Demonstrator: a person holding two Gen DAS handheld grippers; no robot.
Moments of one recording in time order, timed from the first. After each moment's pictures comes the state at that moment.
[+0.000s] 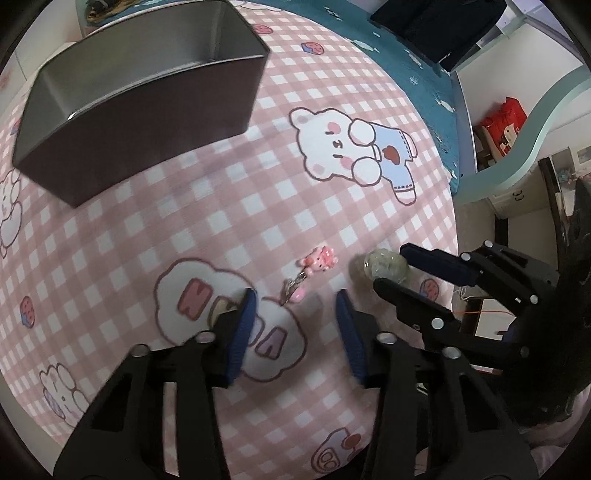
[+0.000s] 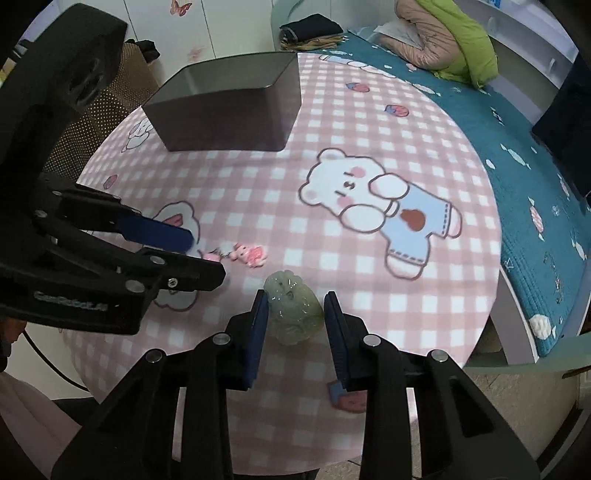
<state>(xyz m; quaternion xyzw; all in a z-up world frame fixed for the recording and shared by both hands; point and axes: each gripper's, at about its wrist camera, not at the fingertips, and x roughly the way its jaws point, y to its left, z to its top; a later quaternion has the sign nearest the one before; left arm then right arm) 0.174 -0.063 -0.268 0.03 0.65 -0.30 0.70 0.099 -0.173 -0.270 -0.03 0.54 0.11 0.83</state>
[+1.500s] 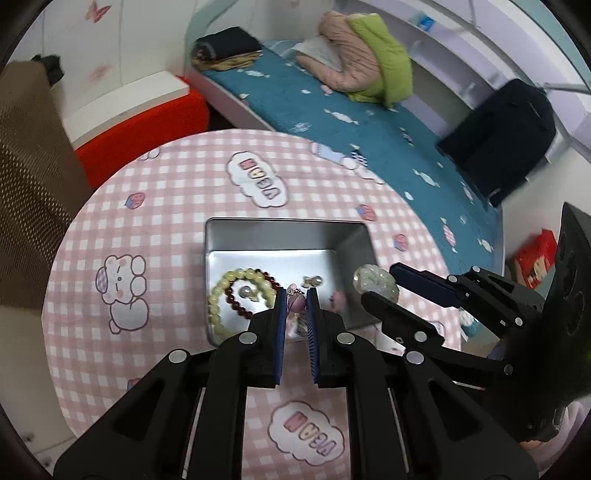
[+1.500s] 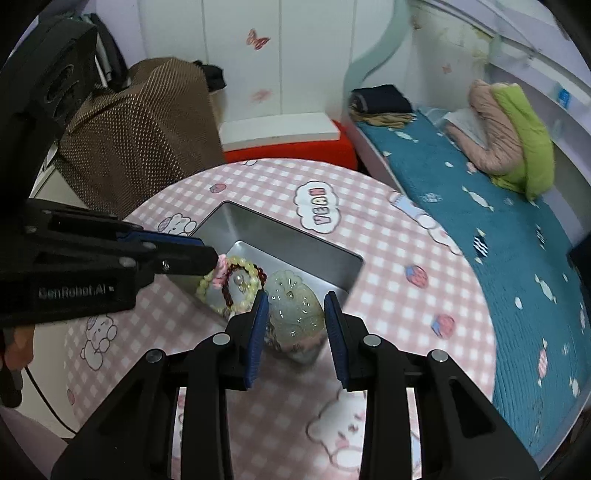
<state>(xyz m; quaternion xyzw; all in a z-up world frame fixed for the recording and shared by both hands) 0.267 0.016 -0.182 -0.09 0.54 -0.15 0.82 0.239 -0.117 -0.208 -0.11 0.44 0.23 0.86</state>
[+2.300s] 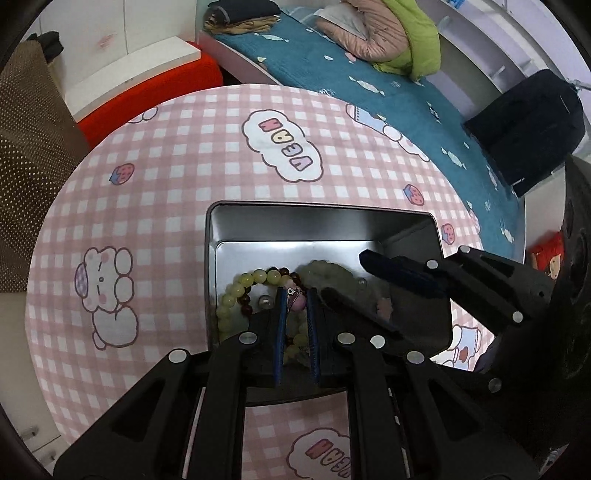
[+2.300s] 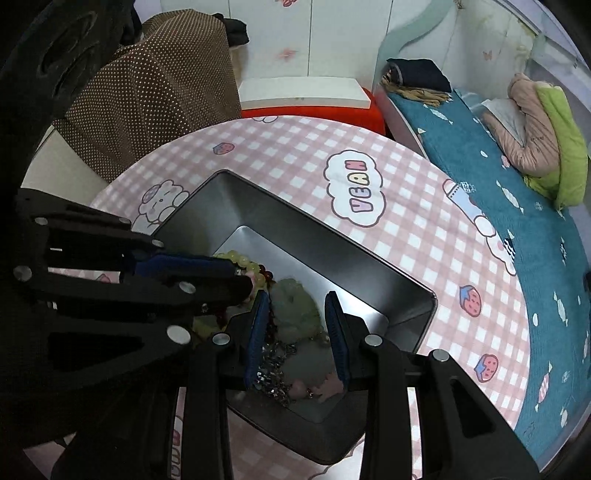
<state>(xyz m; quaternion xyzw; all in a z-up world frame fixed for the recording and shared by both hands) 0.301 0.014 -0.236 -0.08 0.60 -0.13 0.79 0.279 -0.081 -0.256 -0.15 0.49 0.26 0.81</state>
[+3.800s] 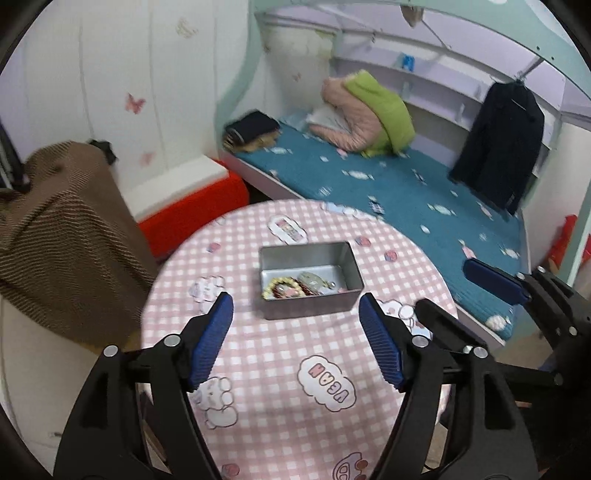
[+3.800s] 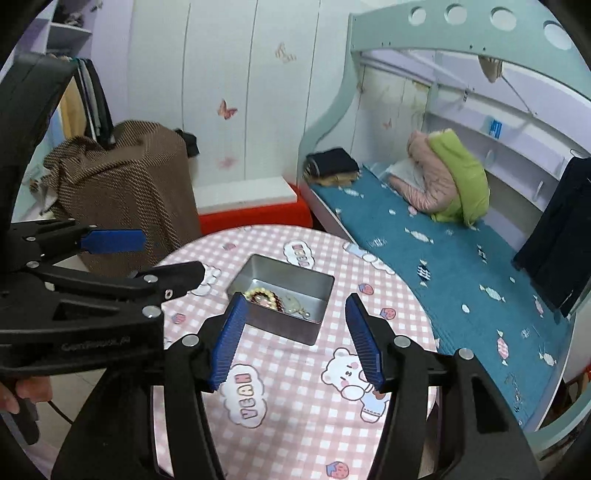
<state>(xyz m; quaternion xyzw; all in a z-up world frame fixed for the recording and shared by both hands) 0.119 0.013 -0.057 0.01 0.40 -0.08 0.91 0.086 -0.119 -0.100 -0.08 0.32 0.14 0.93</state>
